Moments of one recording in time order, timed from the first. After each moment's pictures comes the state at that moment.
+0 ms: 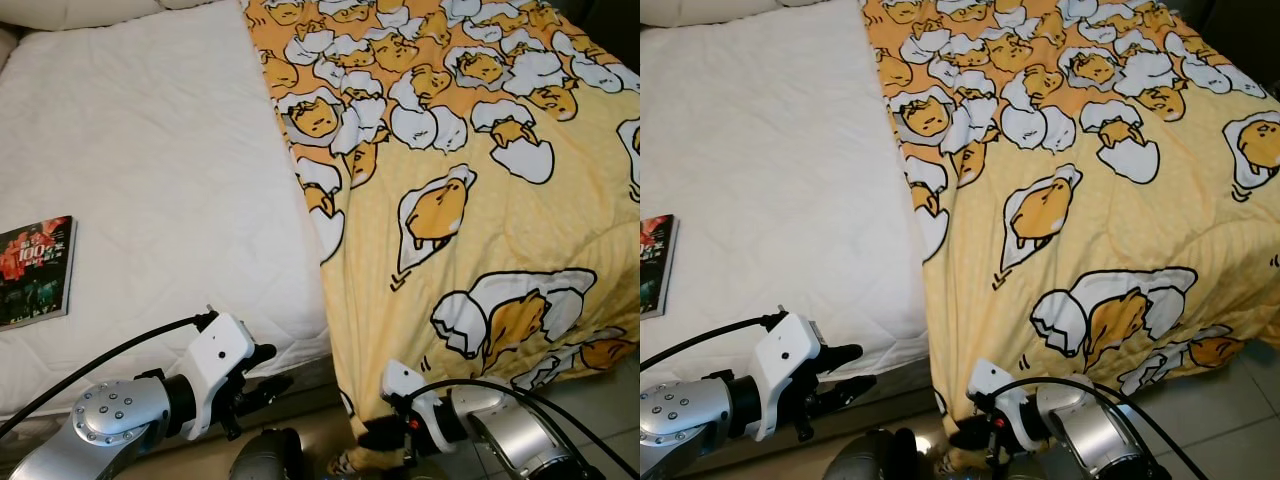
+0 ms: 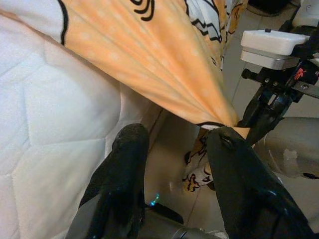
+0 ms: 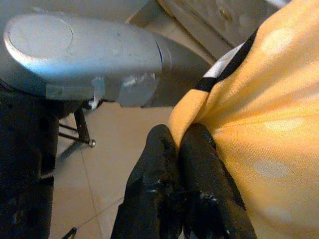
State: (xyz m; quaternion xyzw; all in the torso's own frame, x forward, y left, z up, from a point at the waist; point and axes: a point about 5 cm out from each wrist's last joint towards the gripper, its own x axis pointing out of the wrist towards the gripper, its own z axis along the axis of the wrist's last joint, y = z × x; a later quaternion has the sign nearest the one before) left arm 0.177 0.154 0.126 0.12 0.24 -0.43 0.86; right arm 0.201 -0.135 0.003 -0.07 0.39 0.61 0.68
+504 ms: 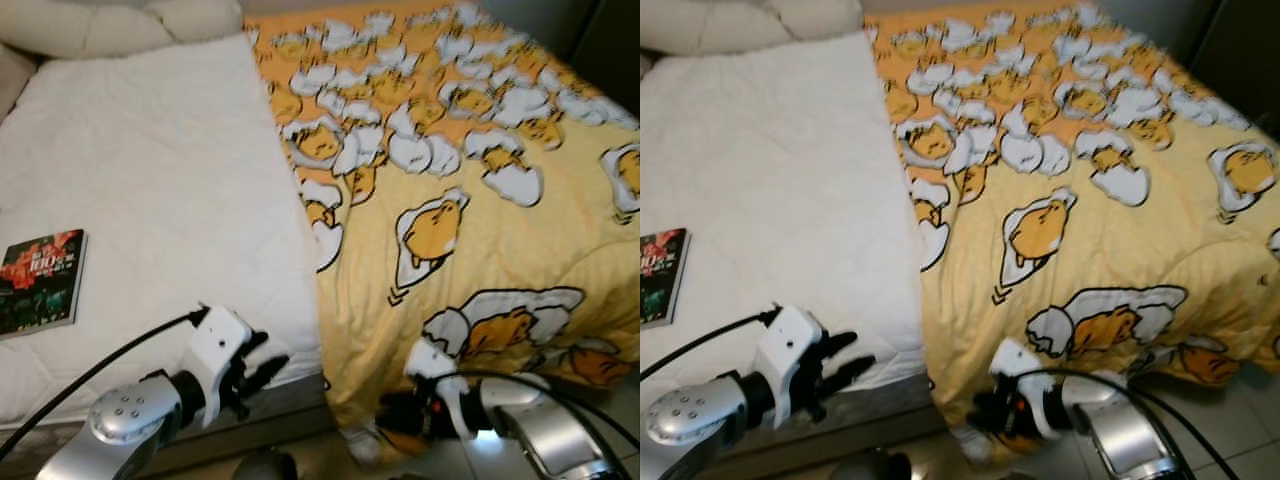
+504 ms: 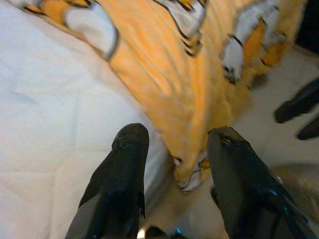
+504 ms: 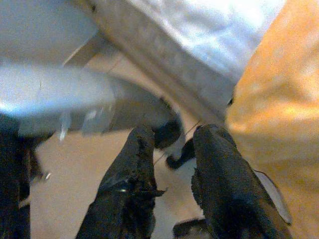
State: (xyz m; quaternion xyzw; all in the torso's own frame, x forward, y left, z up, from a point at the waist) left arm 0.193 0.155 0.112 0.09 0.22 -0.33 0.91; right arm 0.209 -0.156 0.039 -0.05 0.35 0.53 0.77
